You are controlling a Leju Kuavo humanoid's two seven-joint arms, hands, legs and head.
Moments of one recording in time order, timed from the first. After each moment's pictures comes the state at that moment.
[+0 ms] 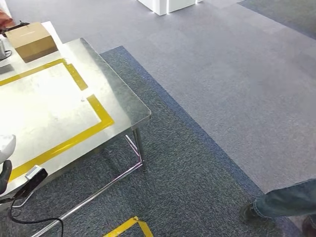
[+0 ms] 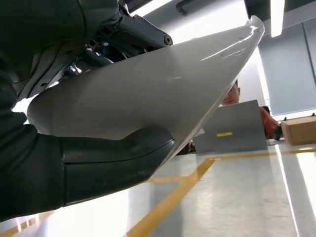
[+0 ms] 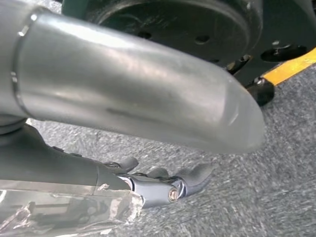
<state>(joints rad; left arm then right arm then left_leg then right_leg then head) 0.25 0.18 0.22 -1.90 -1.20 0.17 0.07 -0.03 0.13 1.45 0.00 -1.47 -0.33 -0.35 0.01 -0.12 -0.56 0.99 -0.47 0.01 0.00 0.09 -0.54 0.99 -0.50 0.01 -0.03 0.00</state>
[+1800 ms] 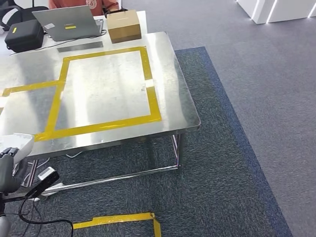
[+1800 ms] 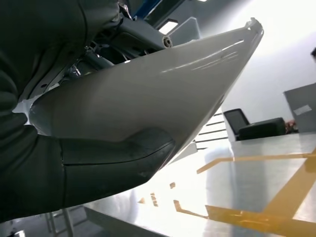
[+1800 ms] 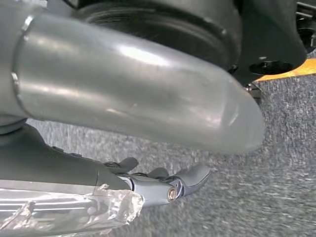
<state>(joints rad) 0.23 0.22 0.14 -1.86 -1.18 0.14 0.07 -0.03 0.13 1.45 0.00 -1.46 -0.34 -0.37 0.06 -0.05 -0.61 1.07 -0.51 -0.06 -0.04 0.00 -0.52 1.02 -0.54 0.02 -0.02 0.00</state>
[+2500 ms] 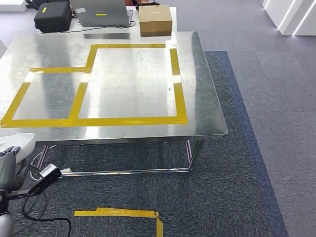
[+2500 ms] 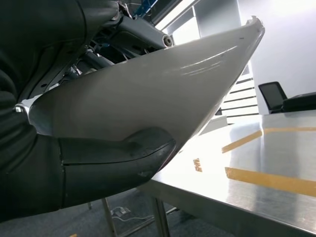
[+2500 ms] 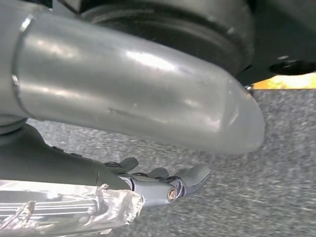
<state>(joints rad) 0.22 0.20 0.12 -1.86 -1.16 0.12 0.09 -0.03 0.13 1.44 0.00 -1.49 -0.32 -0.42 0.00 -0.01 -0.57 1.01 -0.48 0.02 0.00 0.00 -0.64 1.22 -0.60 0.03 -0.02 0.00</state>
